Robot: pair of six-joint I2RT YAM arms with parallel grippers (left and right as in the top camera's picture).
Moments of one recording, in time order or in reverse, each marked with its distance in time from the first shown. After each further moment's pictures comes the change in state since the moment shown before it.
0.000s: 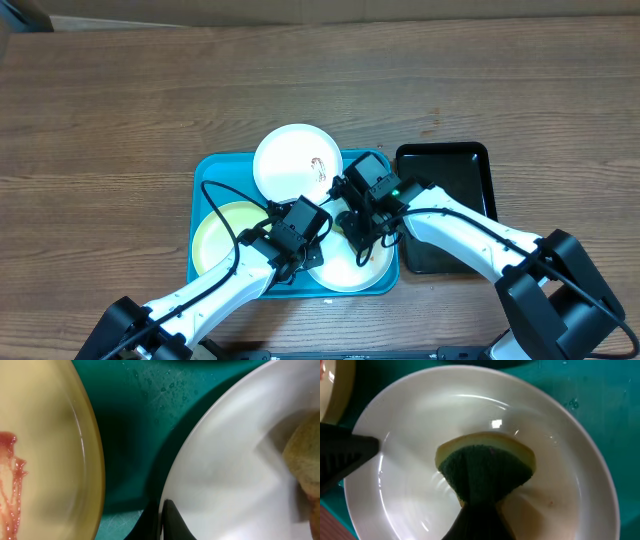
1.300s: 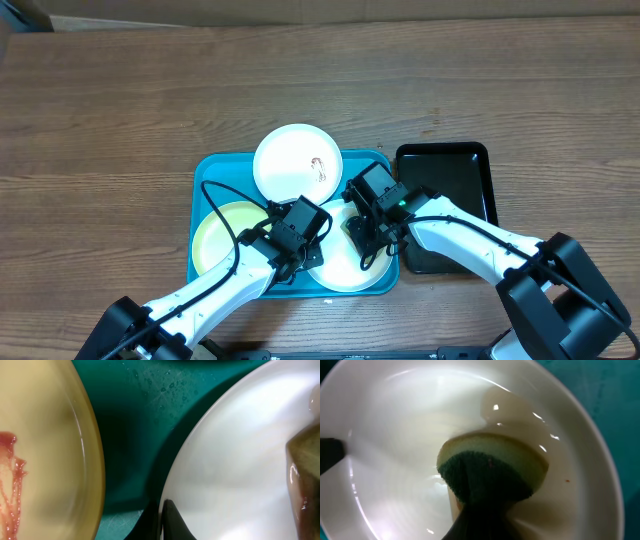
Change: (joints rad) left arm 0.000 0.000 0.000 0.001 0.000 0.000; right arm -0.008 -0.022 -0.105 0.085 0.026 0.133
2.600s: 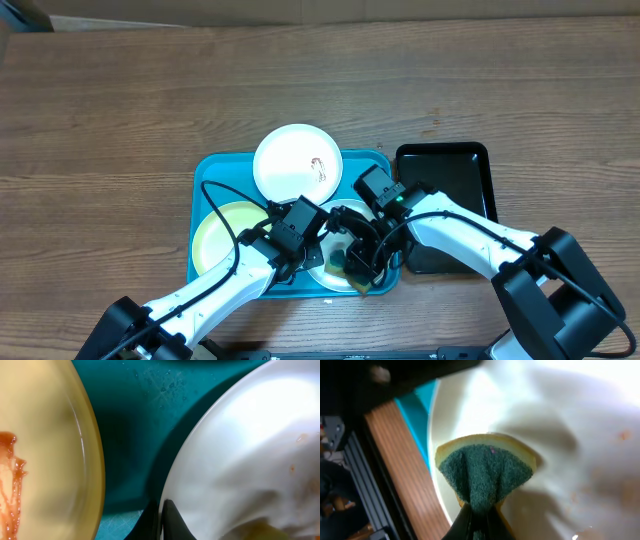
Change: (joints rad) left arm 0.000 0.000 0.000 0.000 0.000 0.000; right arm -0.018 0.024 0.016 -0.171 -0.384 -0.454
